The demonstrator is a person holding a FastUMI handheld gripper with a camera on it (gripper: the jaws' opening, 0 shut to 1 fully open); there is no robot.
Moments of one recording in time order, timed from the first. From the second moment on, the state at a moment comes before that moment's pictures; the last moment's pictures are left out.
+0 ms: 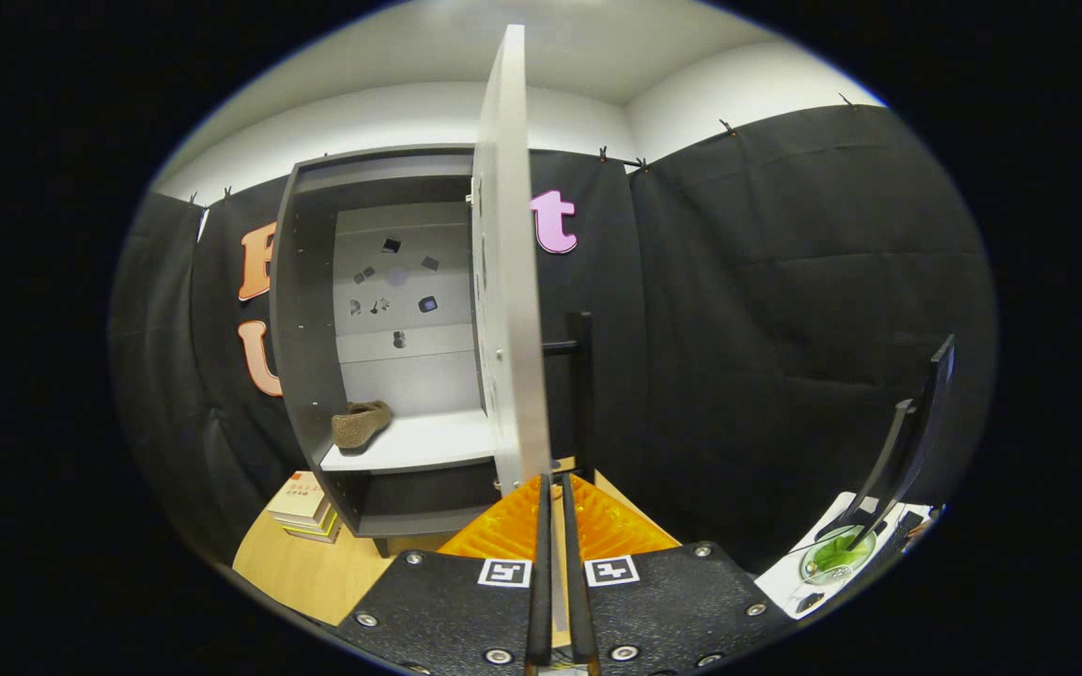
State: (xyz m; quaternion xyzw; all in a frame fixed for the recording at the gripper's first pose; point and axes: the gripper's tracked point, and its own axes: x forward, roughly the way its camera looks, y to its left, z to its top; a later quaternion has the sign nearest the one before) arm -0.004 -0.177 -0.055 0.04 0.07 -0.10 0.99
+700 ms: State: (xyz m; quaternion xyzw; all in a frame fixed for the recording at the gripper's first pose) arm -0.020 -0.106 -0.081 0.03 0.10 -0.06 0.99
